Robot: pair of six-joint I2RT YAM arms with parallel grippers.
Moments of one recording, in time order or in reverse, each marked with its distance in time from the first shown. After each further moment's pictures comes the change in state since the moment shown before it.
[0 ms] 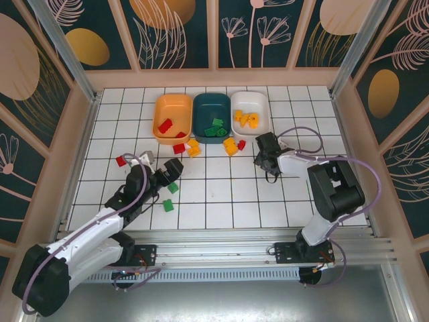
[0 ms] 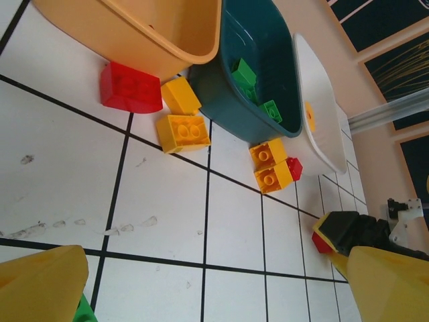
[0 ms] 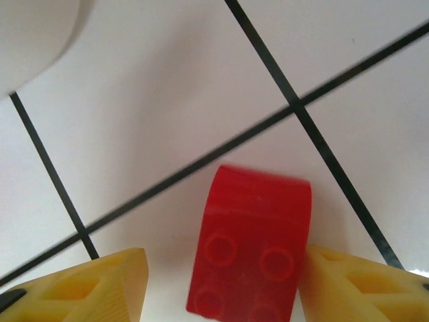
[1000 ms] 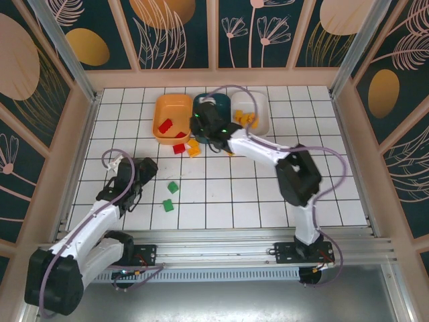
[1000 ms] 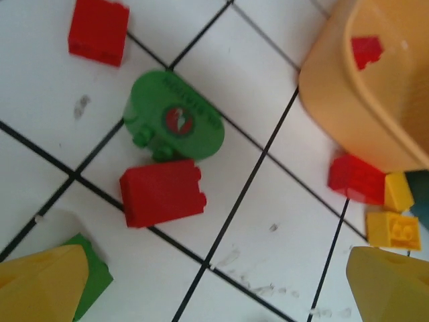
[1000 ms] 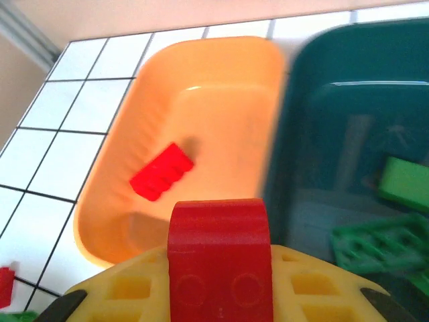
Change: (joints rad) left arm 0.249 0.062 0.105 -0.387 -0.170 0.042; right arm 0.402 0.420 0.858 0.087 -0.048 -0.365
